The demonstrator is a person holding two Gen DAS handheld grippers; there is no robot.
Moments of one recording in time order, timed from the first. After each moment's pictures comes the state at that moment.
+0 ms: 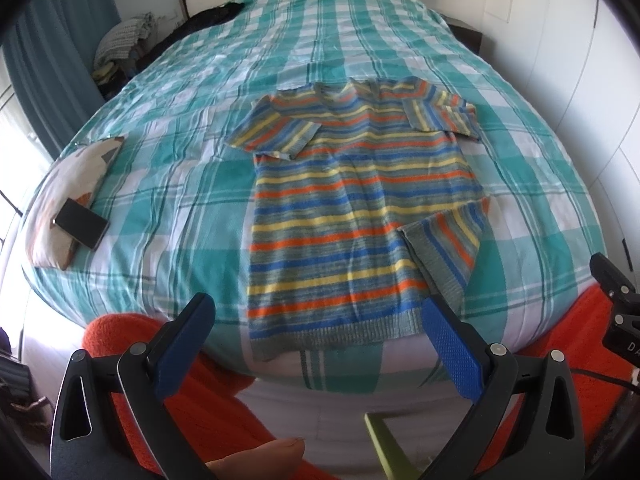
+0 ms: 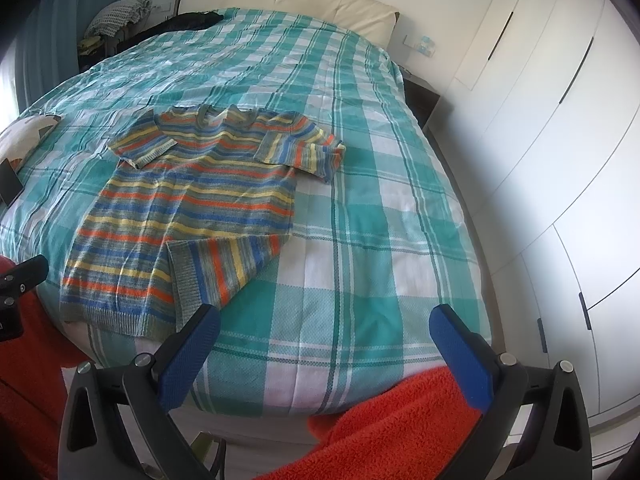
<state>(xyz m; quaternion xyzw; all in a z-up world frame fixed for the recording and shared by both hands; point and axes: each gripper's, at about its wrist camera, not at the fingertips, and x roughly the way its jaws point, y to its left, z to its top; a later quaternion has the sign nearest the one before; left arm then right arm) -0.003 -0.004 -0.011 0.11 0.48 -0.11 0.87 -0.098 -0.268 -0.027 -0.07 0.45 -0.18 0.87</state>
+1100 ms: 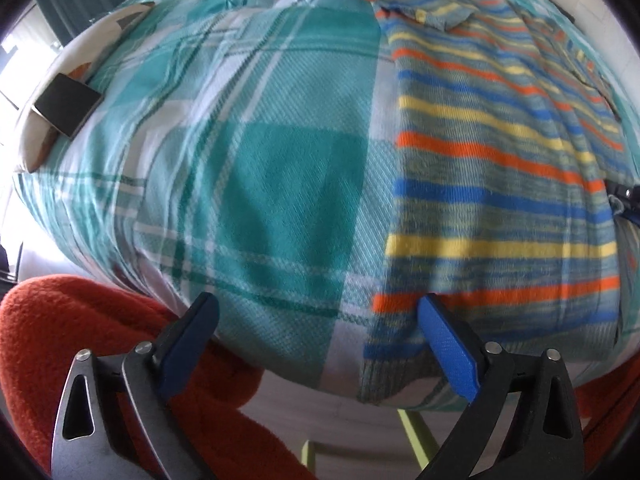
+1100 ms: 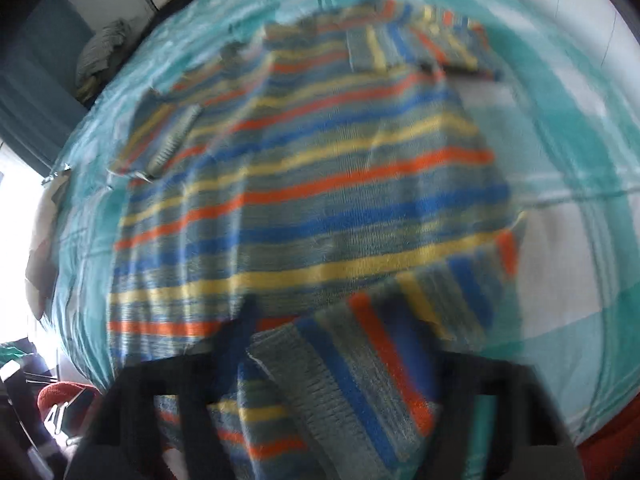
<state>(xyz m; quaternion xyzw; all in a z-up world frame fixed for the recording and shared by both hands) 0.080 0.093 -0.172 0.05 0.60 -0.01 0.80 0.082 -0.241 -0.190 0.17 0.56 -0.06 0.81</state>
